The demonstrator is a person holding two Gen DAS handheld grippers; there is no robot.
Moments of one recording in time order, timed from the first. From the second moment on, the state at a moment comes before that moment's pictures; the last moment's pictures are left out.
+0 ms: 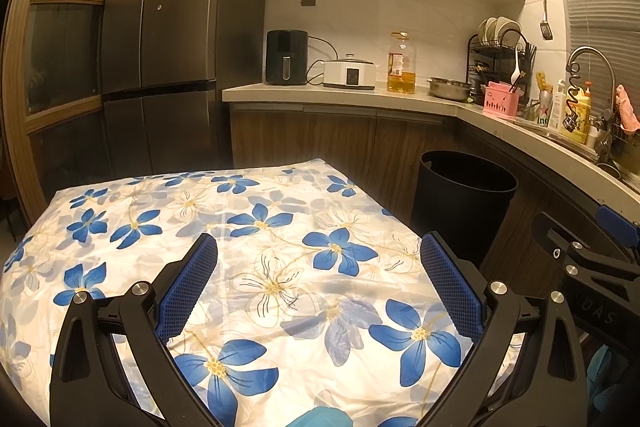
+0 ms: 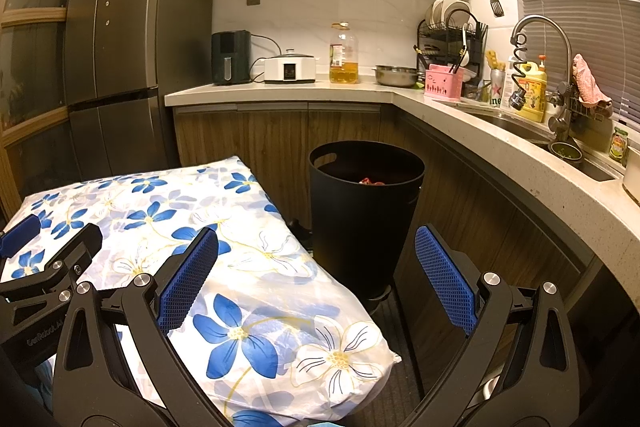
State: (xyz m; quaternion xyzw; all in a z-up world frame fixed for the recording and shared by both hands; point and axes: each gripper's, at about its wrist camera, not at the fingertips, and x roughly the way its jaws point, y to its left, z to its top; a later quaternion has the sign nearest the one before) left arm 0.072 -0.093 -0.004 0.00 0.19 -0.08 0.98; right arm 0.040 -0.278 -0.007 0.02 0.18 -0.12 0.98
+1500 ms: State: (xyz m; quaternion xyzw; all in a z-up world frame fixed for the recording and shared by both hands) left arm 0.072 -0.099 -0.003 0.03 0.19 -0.09 0.98; right arm 0.036 -0.281 -0.009 0.02 0.18 -0.12 0.98
